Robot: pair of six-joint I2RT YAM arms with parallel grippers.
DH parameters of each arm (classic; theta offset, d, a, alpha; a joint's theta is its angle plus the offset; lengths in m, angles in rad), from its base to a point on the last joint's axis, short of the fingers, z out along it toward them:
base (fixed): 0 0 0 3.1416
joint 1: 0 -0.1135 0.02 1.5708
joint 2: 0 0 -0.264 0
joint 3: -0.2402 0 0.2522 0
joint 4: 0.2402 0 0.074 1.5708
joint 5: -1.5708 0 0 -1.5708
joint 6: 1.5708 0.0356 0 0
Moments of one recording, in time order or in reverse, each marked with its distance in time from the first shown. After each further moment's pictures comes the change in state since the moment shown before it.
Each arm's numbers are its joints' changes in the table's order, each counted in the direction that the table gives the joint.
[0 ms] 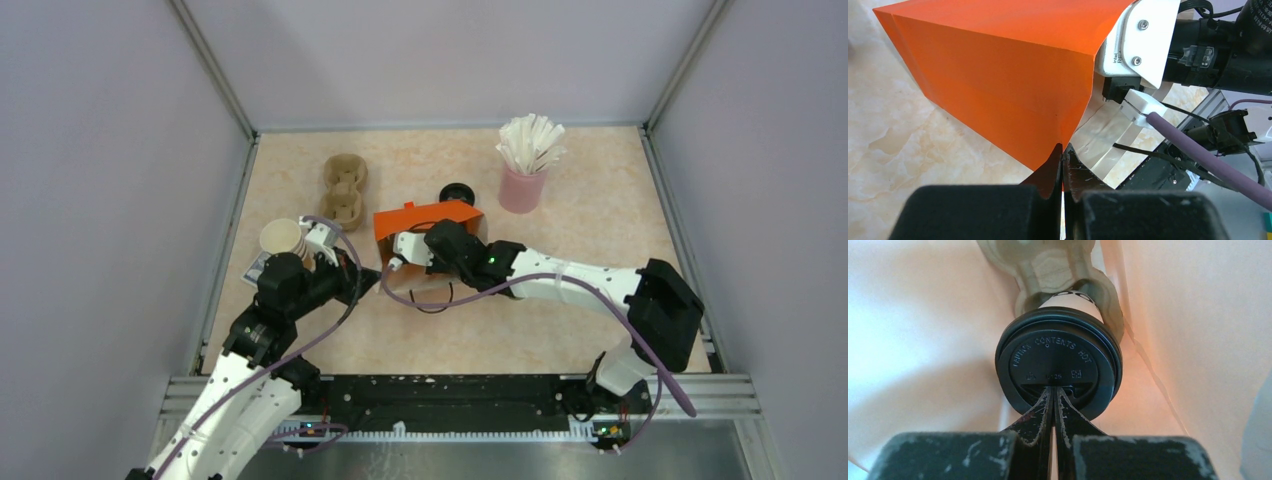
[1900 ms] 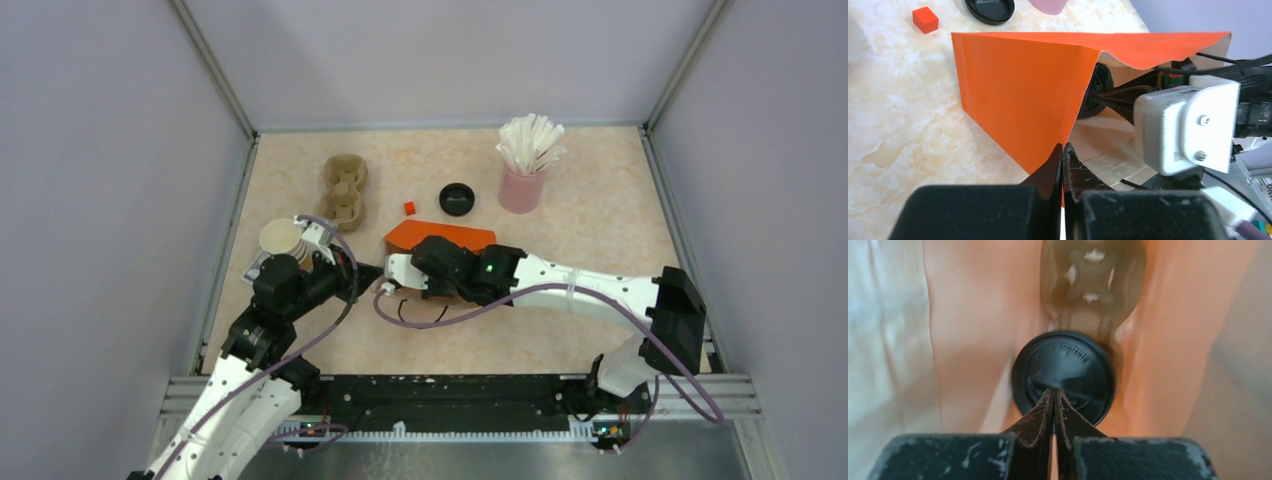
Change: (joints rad) left arm 0.000 -0.019 0.002 -0.056 0.000 -0.042; right arm -0.148 -0.034 -0.170 0.351 0.066 0.122
